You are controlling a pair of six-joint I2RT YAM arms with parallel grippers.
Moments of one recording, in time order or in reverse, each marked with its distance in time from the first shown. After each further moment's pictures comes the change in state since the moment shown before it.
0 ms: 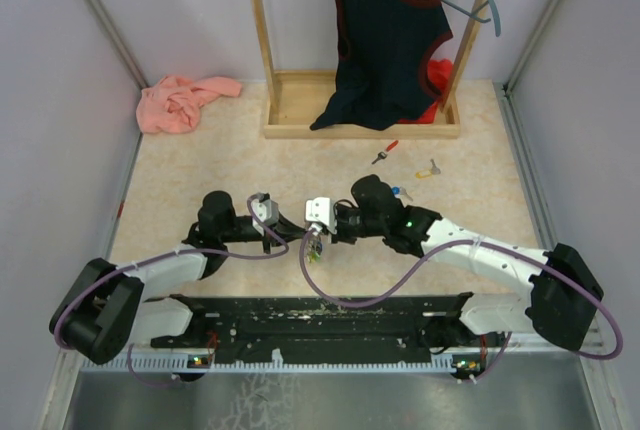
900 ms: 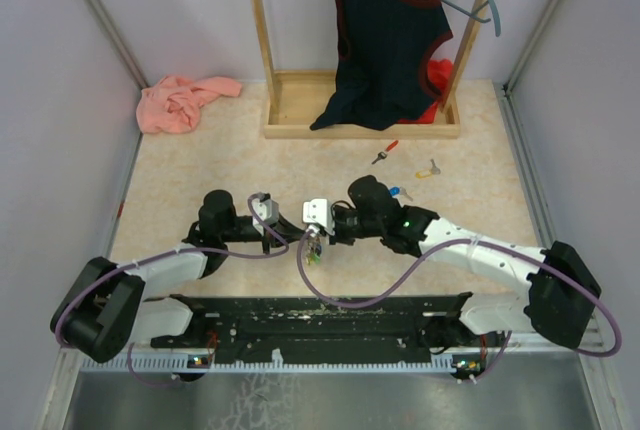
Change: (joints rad) left arm 0.000 0.009 0.005 -0.021 0.026 0.000; right arm 0.016 0.013 0.009 -0.005 -0.003 0.000
